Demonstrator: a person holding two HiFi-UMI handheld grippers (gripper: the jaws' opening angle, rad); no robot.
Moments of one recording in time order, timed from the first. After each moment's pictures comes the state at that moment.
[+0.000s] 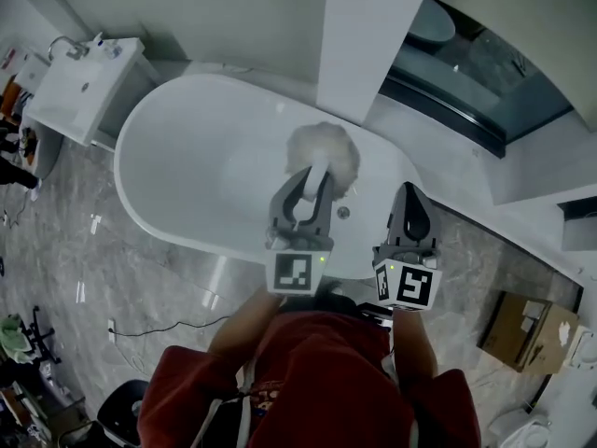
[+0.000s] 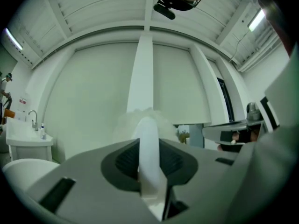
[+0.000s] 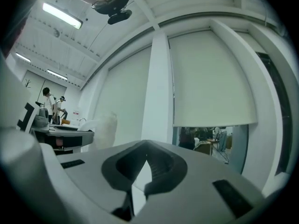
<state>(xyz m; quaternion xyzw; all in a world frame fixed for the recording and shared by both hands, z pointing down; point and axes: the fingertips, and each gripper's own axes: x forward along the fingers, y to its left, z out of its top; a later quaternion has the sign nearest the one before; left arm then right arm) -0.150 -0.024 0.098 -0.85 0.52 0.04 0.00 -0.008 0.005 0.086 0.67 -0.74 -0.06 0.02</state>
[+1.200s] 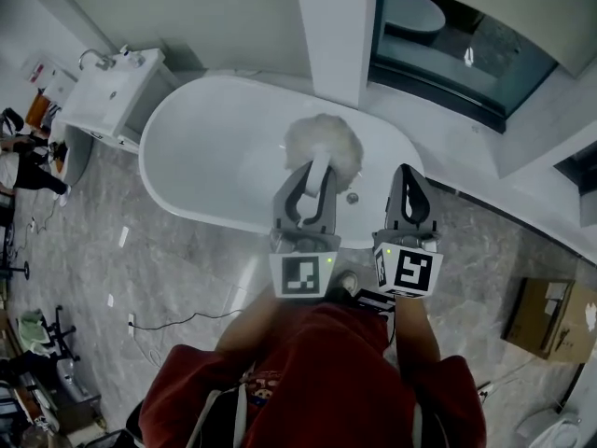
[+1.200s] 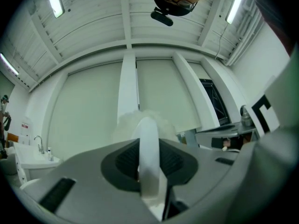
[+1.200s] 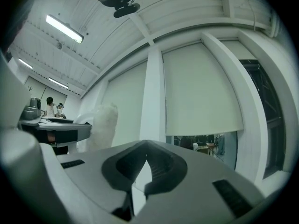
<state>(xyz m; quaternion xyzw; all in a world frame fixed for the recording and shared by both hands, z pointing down) -0.090 0.147 0.035 -0.84 0.54 0.05 0.09 0.041 0.153 0.048 0.67 -0.74 -0.08 -0.02</state>
